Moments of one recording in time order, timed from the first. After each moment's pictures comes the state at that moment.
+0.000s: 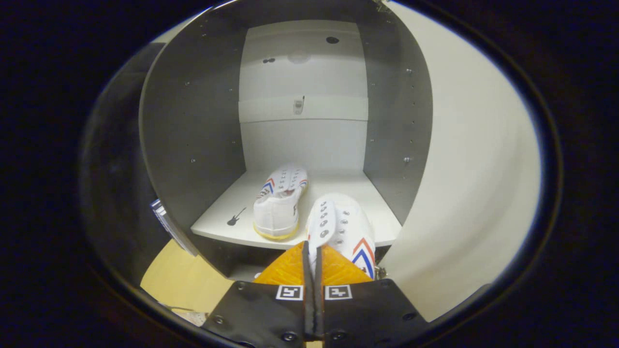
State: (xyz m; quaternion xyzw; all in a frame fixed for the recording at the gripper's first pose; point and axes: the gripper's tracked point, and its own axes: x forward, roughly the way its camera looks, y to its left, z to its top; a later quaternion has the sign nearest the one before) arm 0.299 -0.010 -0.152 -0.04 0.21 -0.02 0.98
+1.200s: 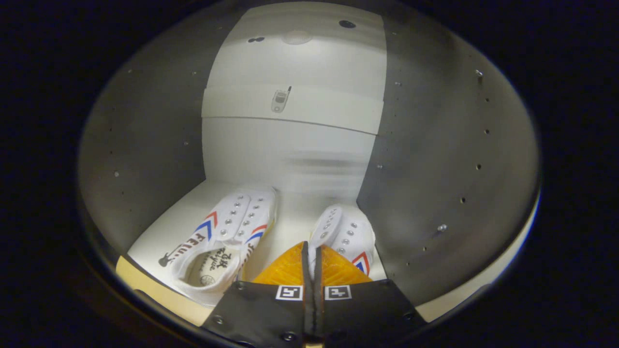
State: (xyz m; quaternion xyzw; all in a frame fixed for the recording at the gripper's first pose) arm 0.438 -0.050 -0.155 -0.09 0.21 -0.04 0.97
